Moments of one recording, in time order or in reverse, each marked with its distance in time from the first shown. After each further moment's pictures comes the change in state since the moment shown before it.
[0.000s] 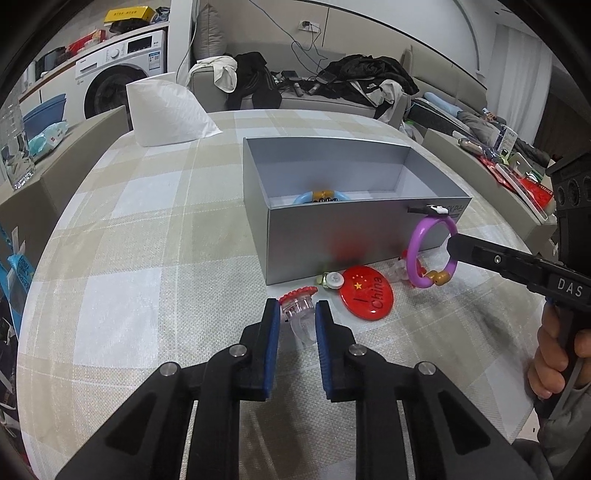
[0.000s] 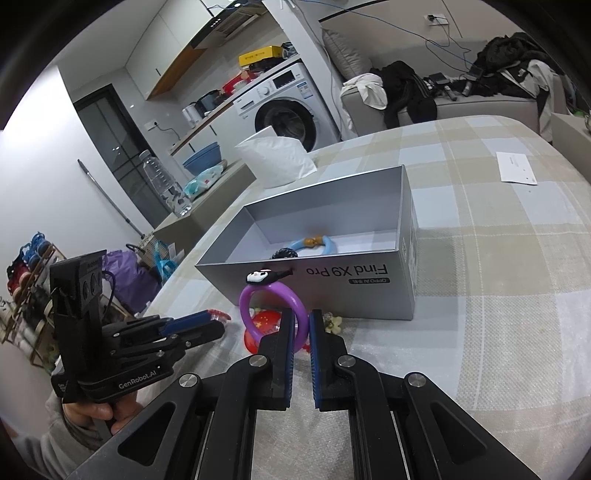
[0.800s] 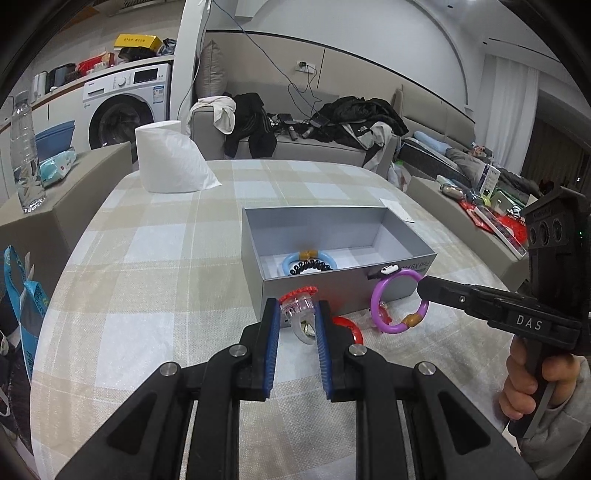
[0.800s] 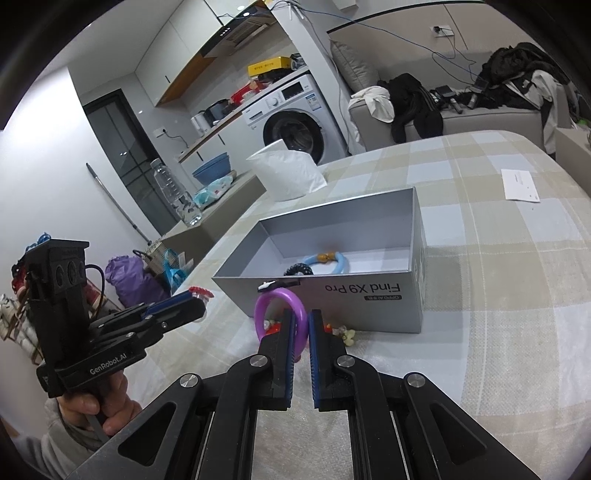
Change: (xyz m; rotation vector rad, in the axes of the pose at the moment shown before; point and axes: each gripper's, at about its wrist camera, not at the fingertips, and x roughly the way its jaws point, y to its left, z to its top) left arm -0.031 0.000 0.017 -0.018 -0.166 -0.036; right arm -0.009 0.008 0.005 -0.022 -0.050 0.019
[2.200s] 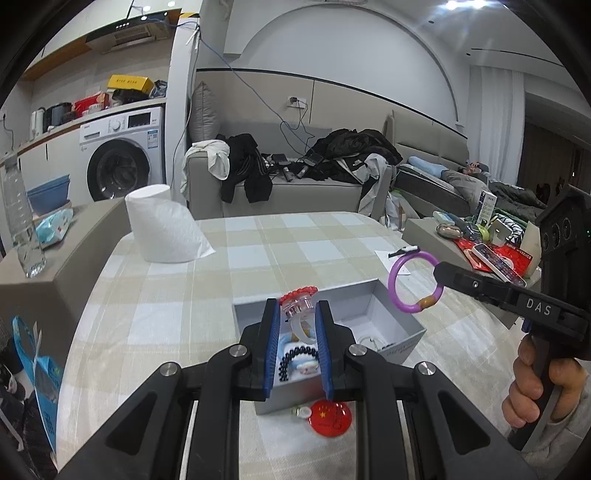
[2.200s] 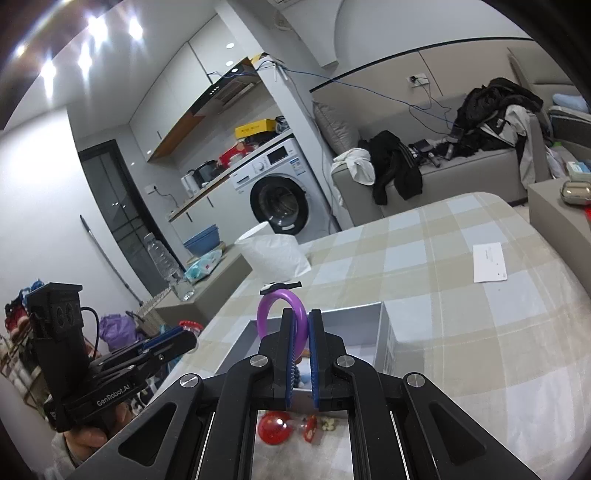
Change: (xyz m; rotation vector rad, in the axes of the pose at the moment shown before) left arm -0.001 -0.013 0.048 0.071 -0.144 0.023; right arm -0.039 -0.007 0.051 0.047 -0.242 -0.050
